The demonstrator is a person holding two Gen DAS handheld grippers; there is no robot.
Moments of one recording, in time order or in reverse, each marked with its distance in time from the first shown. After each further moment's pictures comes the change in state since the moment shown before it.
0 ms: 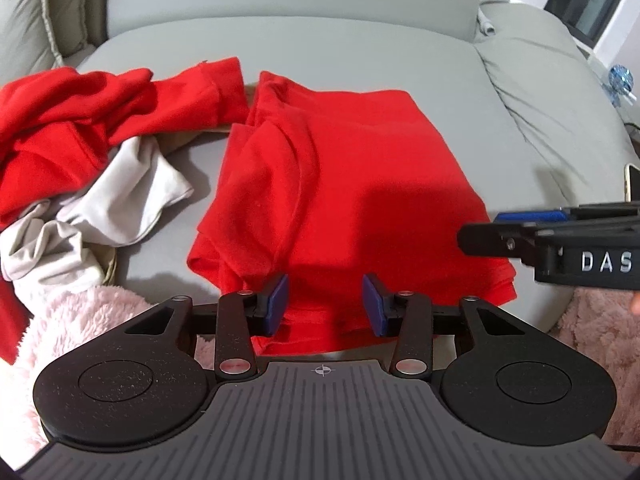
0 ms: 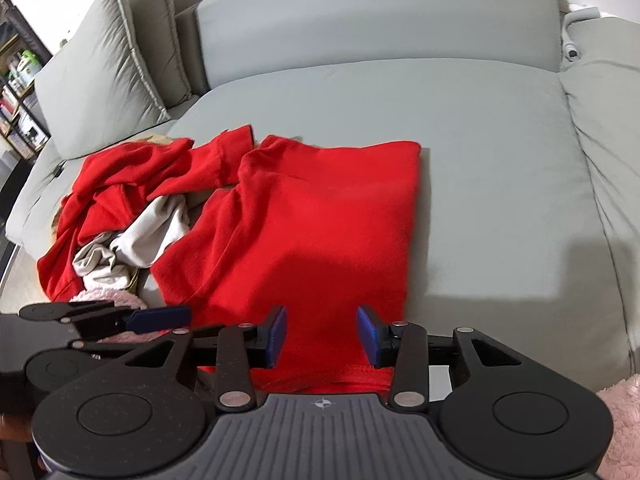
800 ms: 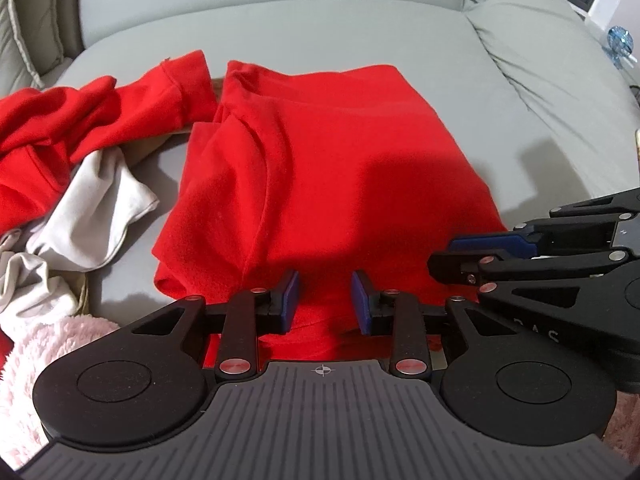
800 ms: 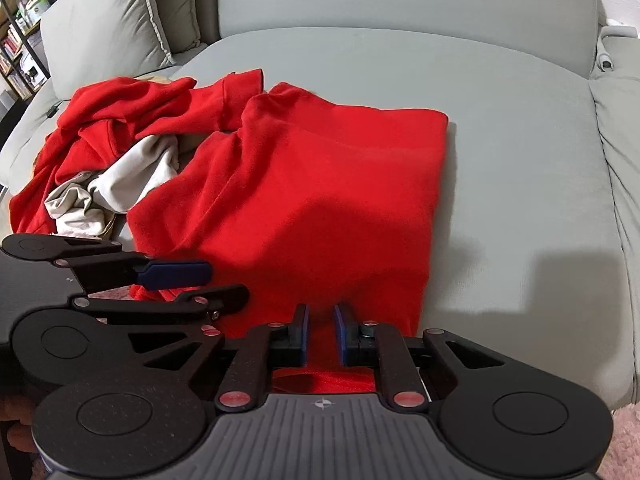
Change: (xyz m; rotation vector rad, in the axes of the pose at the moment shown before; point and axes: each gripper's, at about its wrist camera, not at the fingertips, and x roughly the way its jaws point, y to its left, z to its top) left arm 0.030 -0.020 0.006 0.099 0.054 0.028; right arm 0.035 0.012 -0.006 -0.115 0.098 -0.051
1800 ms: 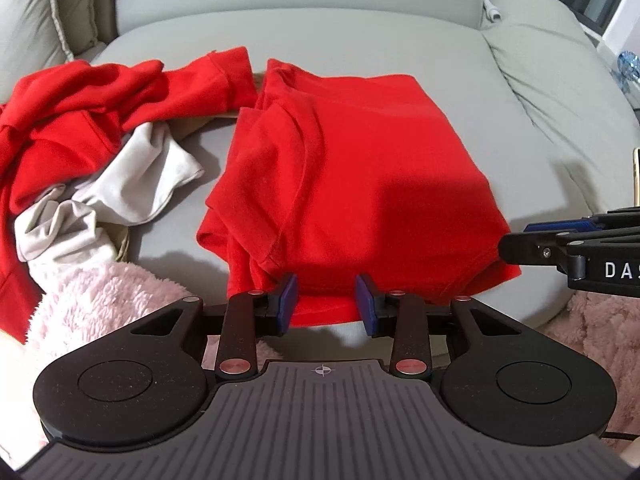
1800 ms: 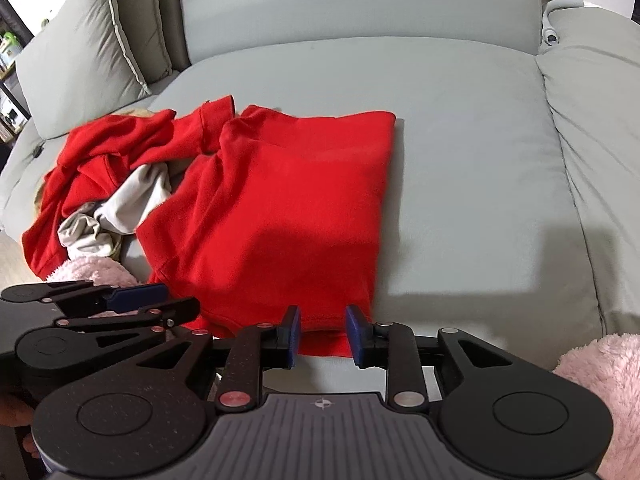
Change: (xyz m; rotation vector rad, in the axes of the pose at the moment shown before) left arm -0.034 0.010 -0.021 -0.077 -0.014 0.020; right arm -0.046 -0.016 -0.016 0.129 -0.028 -0.004
